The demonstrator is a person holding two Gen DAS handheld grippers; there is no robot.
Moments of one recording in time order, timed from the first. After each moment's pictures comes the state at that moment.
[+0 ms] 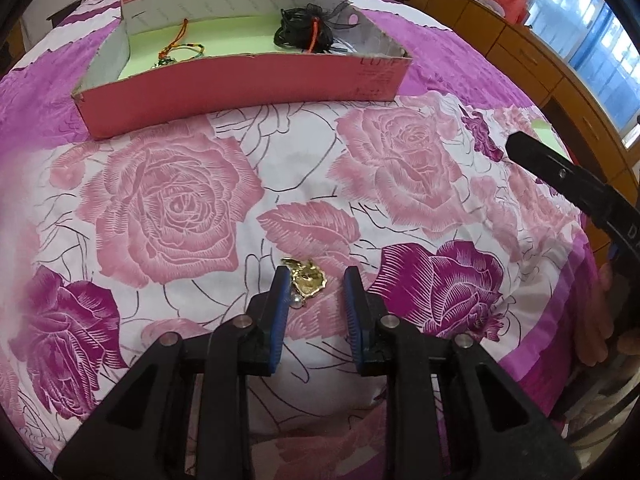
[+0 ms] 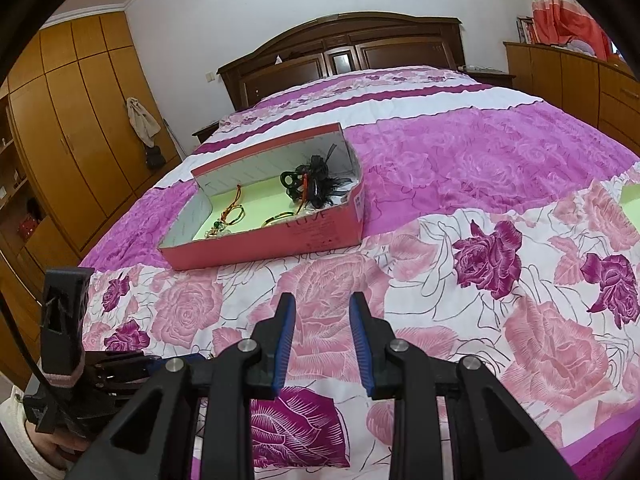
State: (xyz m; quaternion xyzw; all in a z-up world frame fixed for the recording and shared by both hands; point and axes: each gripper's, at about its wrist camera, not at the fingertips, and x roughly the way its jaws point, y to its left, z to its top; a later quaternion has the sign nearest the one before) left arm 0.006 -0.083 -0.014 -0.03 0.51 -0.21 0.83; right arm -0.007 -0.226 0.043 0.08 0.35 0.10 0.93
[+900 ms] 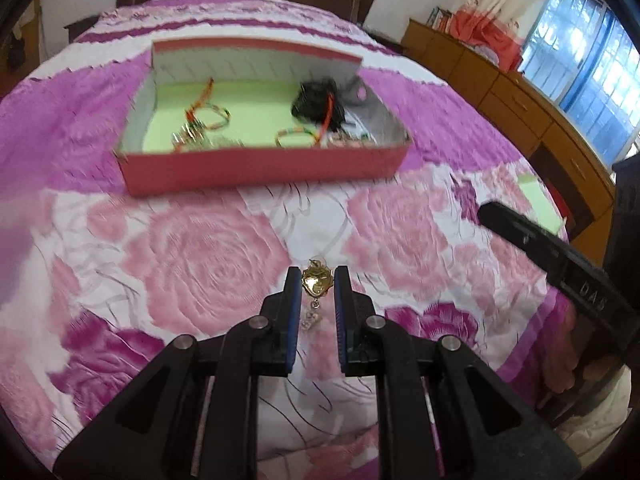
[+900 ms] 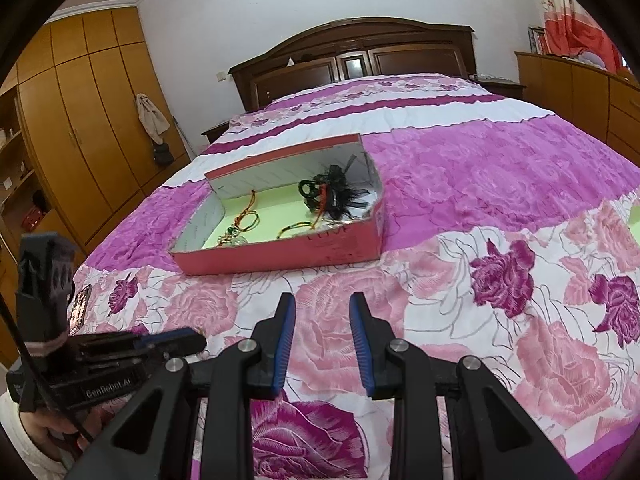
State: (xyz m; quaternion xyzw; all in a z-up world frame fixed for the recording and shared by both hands) left arm 0.014 -0.044 0.026 -0.08 0.44 -0.20 0.87; right arm 0.003 -0.207 0.056 0.07 0.34 0.12 0.93
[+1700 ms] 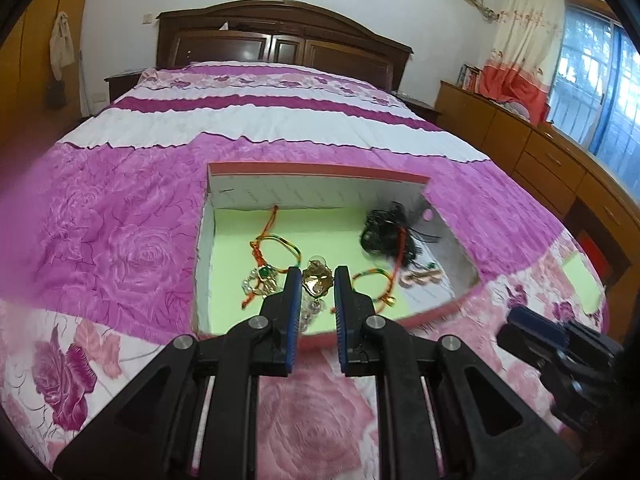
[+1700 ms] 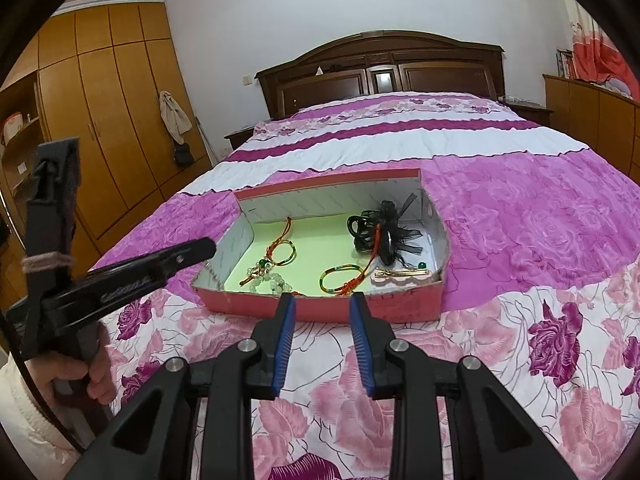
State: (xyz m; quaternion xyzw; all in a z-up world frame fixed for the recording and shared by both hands) left arm 0.088 -0.009 0.060 -0.08 0.33 -0.12 0.93; right arm 0.048 -0.160 0.067 0.04 0.32 0.15 0.94
